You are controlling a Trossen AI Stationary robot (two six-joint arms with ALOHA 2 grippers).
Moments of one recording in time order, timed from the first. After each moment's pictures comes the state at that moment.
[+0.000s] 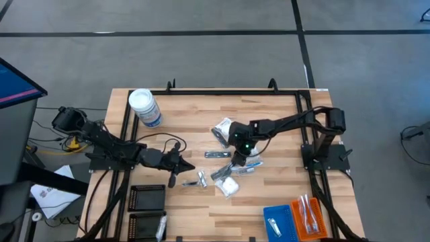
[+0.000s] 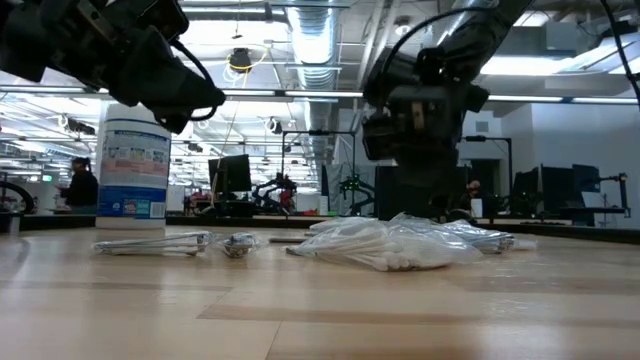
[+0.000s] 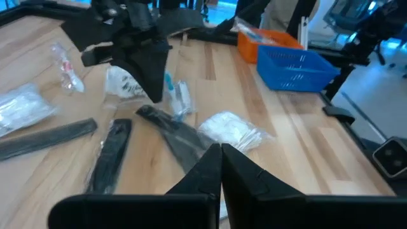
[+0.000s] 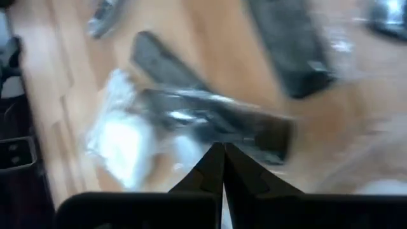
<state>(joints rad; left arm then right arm) -0.34 1.23 0.33 0.60 -0.26 -0.24 -0.12 1.78 0.97 -0.32 -0.48 0.40</state>
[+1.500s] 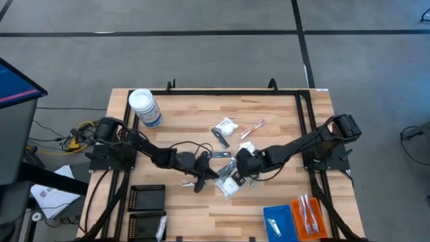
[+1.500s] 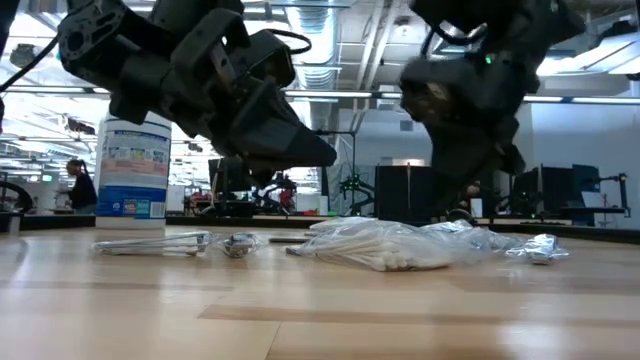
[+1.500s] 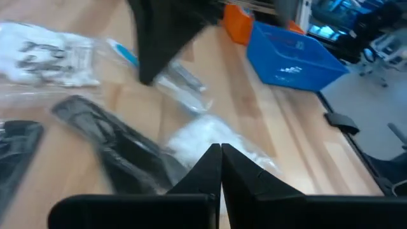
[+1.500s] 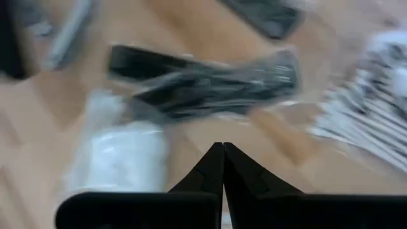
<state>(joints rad) -0.22 1.82 0.67 0.78 0.00 -0.34 0.28 1.67 0.93 -0.38 0.22 1.03</state>
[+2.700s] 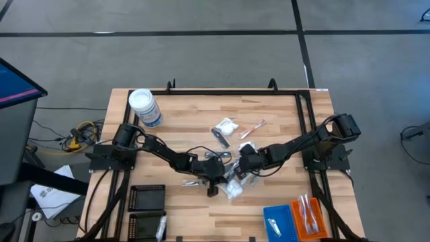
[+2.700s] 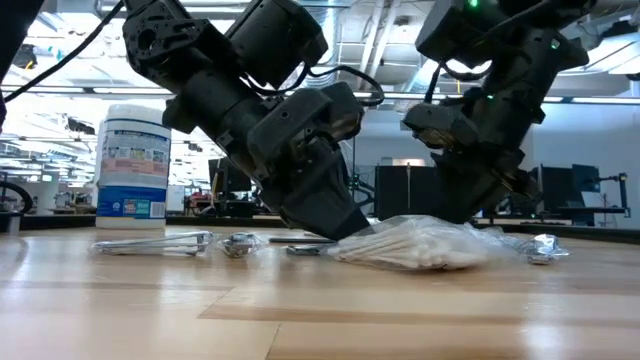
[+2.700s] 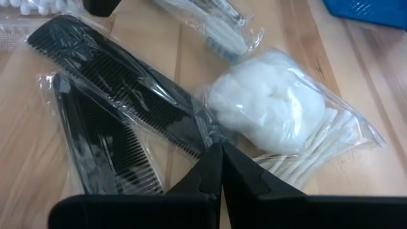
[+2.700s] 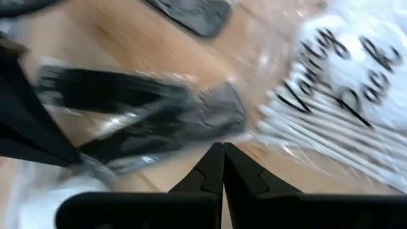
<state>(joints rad) -0.23 2.07 0.98 0.35 -0.01 -0.34 0.25 1.67 0.83 -0.32 0.25 1.11</state>
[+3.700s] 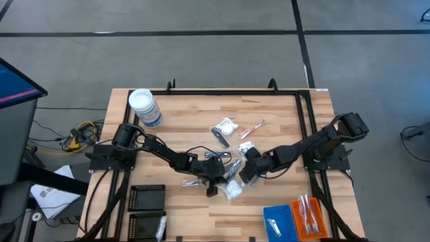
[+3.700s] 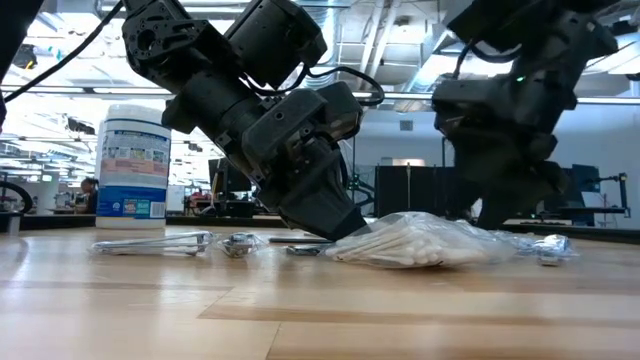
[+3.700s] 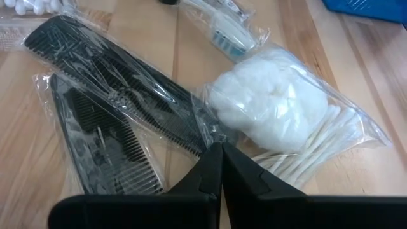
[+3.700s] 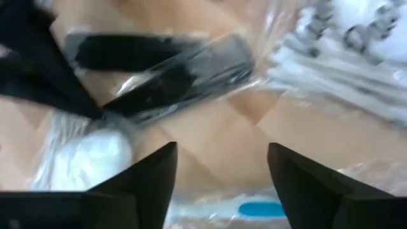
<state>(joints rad) -0.23 2.07 0.97 0.34 0.01 -0.32 0.30 1.58 0.77 -0.31 0.20 1.19</state>
